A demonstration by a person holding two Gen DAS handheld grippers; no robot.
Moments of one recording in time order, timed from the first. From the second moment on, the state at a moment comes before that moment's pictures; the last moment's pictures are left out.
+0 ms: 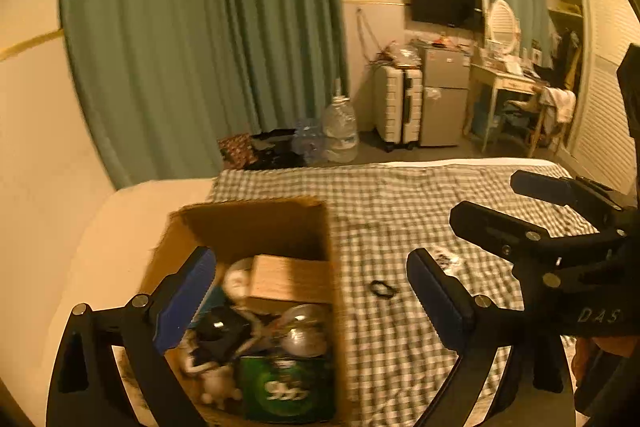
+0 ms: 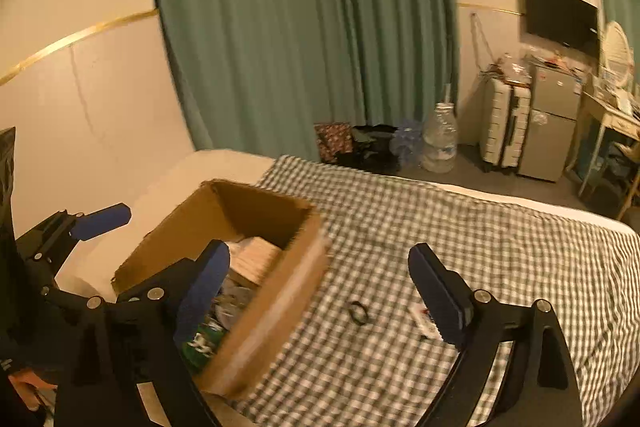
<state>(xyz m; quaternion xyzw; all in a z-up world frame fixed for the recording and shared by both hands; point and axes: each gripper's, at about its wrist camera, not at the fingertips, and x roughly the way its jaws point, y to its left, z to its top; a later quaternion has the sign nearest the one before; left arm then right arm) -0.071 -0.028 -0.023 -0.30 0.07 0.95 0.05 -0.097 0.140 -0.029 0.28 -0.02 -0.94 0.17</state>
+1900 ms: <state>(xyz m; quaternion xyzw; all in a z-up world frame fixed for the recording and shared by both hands) -0.199 0.066 -0.273 -0.45 0.07 0.89 0.07 -0.218 0.236 -0.253 0.44 0.02 -0.90 0.08</state>
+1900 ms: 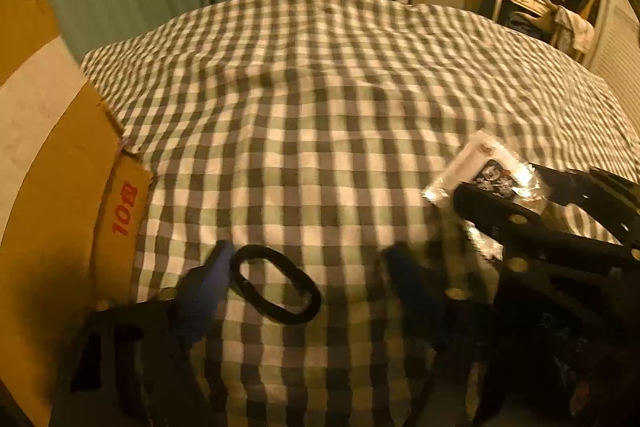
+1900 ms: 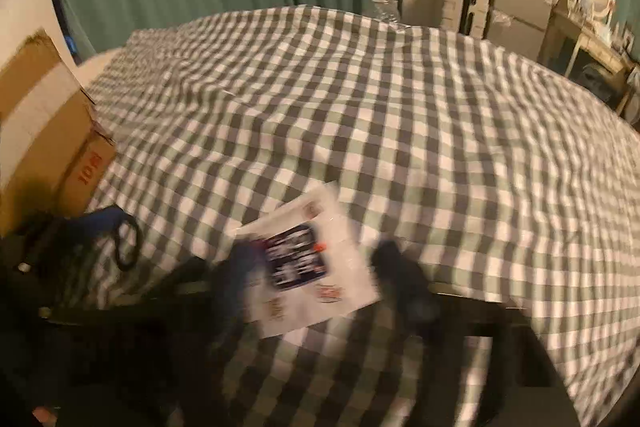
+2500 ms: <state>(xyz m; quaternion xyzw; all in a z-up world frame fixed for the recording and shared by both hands) -0.186 0.085 -0.243 -0.43 0.10 0.89 0.09 -0.198 0.250 -0.232 0.41 -0.05 -0.90 0.10</state>
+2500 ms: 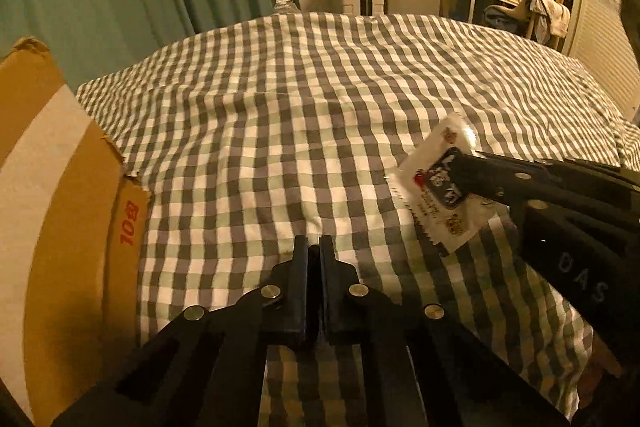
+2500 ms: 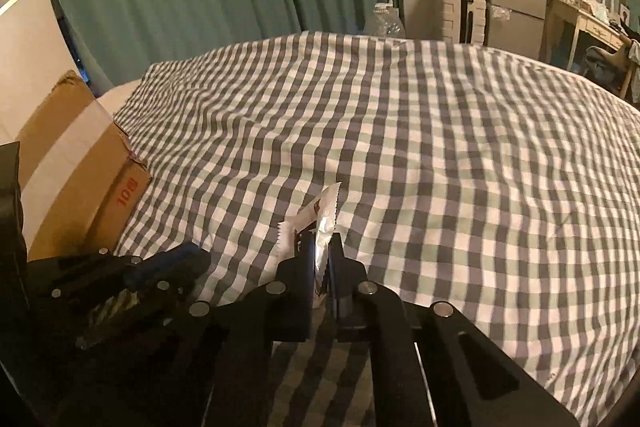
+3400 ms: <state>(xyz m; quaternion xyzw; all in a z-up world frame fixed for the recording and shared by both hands) -0.132 0.066 -0.117 -0.34 0.09 0.93 0.08 -0.120 0.240 -0.136 0.37 -0.06 -0.92 0.09</state>
